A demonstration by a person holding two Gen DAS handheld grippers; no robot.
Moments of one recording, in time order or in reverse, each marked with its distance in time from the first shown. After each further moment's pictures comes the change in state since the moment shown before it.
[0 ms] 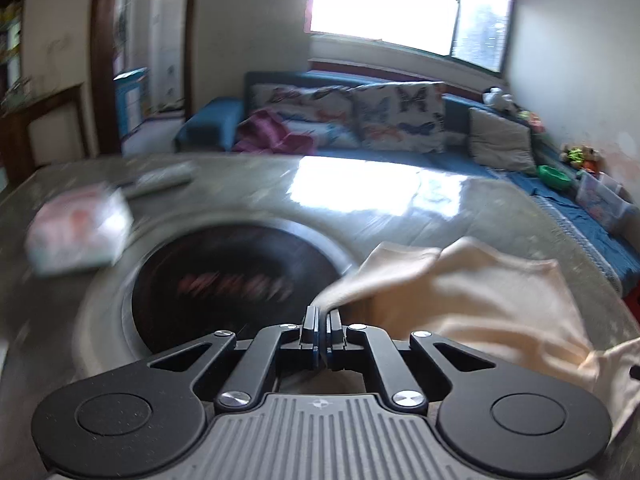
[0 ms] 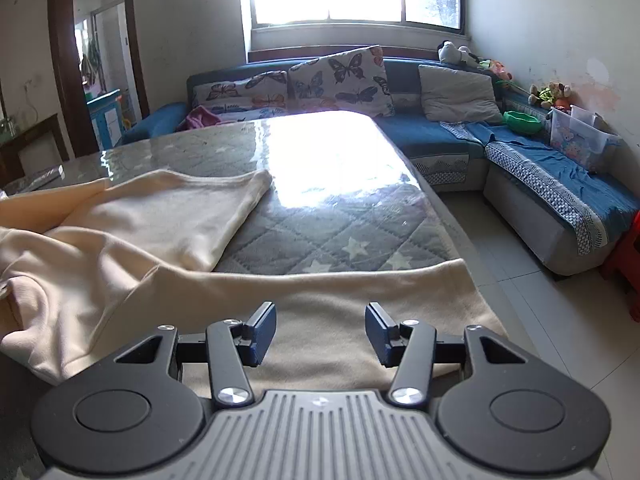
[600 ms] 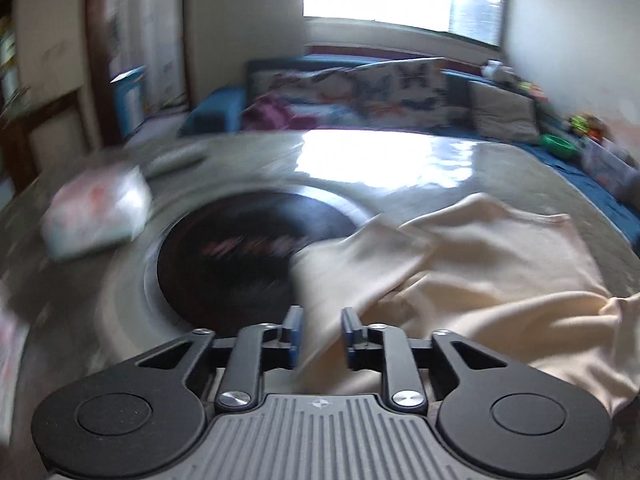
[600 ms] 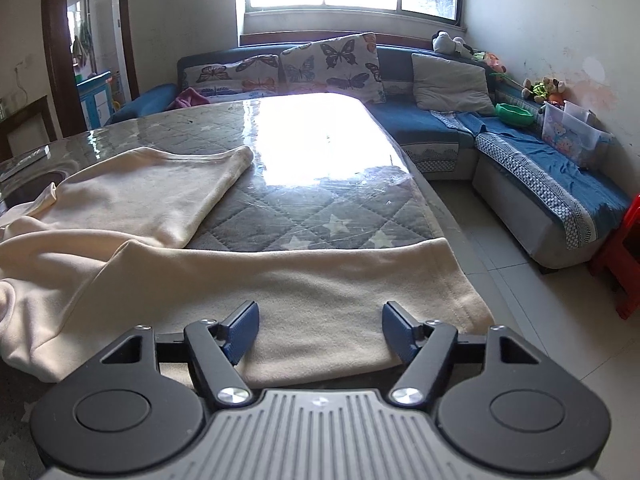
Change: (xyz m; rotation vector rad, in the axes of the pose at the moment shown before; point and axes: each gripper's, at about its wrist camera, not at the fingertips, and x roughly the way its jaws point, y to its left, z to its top) left arm 0.006 -0.016 -0.012 0.124 0.020 0.001; right arm 0.006 -0.010 -0.006 -0.016 0.040 -0.042
